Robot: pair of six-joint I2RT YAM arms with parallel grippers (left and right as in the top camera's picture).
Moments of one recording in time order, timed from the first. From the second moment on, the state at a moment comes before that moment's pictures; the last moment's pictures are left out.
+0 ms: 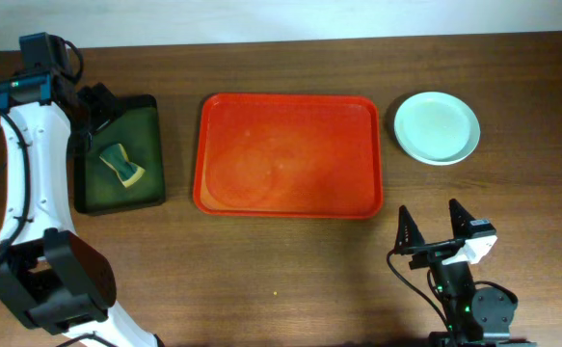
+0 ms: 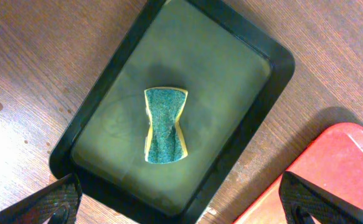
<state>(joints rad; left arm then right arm) 0.22 1.90 1.83 -1.12 -0.08 -0.50 -0.07 0.01 0.02 0.04 -0.22 0.22</state>
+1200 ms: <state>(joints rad) 0.22 1.90 1.83 -1.12 -0.09 -0.50 -0.07 0.01 0.01 -0.06 -0.18 -0.04</state>
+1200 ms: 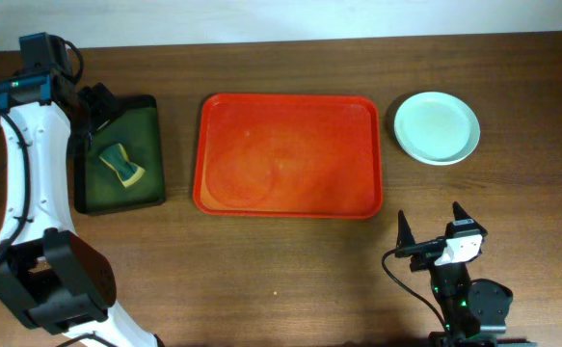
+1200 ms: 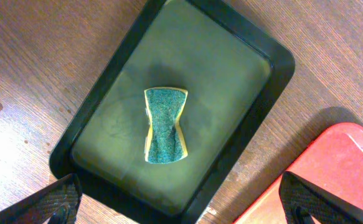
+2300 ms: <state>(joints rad) 0.07 1.03 1.02 -0.54 -0.16 -0.21 -0.07 0.01 0.01 -0.06 -0.18 -0.04</state>
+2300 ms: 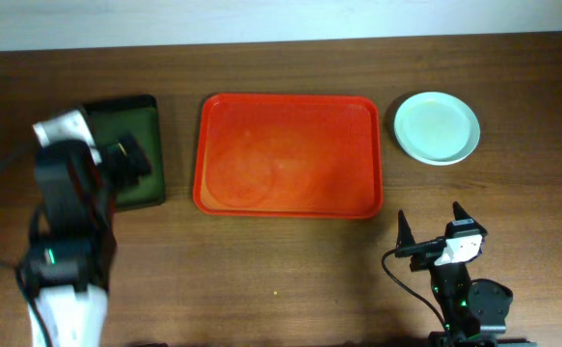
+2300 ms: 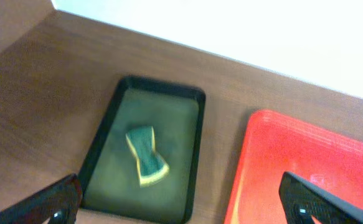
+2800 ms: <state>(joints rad) -0.01 0.07 0.22 -0.35 -0.11 -0.01 -0.07 0.01 0.01 -0.06 -0.18 -0.04</state>
